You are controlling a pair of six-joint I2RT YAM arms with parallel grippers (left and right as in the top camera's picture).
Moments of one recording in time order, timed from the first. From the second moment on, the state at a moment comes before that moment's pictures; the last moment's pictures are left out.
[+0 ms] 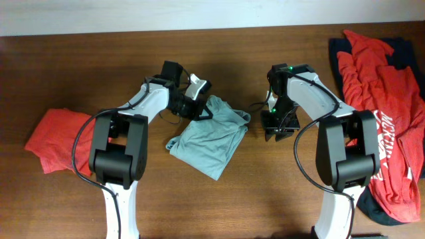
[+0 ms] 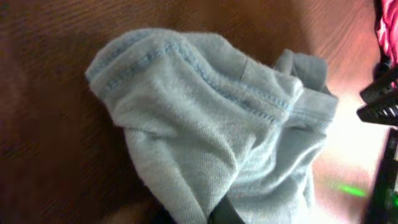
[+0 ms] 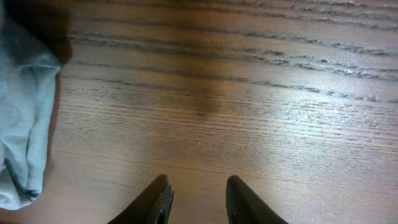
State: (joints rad) left arm -0.25 2.26 1.57 -0.68 0.73 0.18; right arm 0.18 2.11 1.55 -1.26 -0.18 0.14
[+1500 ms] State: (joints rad) left arm 0.38 1.87 1.81 -1.23 0.07 0.08; right arm -0.04 2.01 1.66 -1.38 -0.11 0.06
